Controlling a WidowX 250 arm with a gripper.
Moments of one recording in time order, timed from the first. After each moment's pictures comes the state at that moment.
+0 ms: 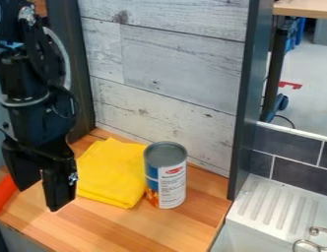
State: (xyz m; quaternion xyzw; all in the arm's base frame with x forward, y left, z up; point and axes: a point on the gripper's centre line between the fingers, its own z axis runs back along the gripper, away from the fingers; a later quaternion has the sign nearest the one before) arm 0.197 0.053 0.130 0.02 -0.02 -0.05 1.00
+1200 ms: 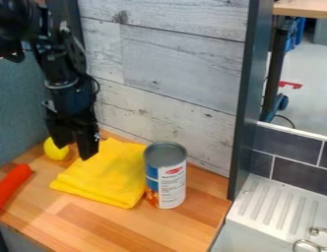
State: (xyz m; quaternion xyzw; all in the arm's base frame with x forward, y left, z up) arm 0.313 0.122 0.096 0.02 -0.06 -0.05 1.00
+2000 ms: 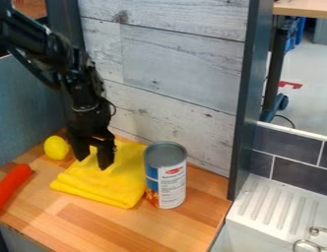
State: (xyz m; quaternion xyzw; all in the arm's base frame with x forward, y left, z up) arm 0.371 0.144 0.032 0.01 -0.04 -0.03 1.00
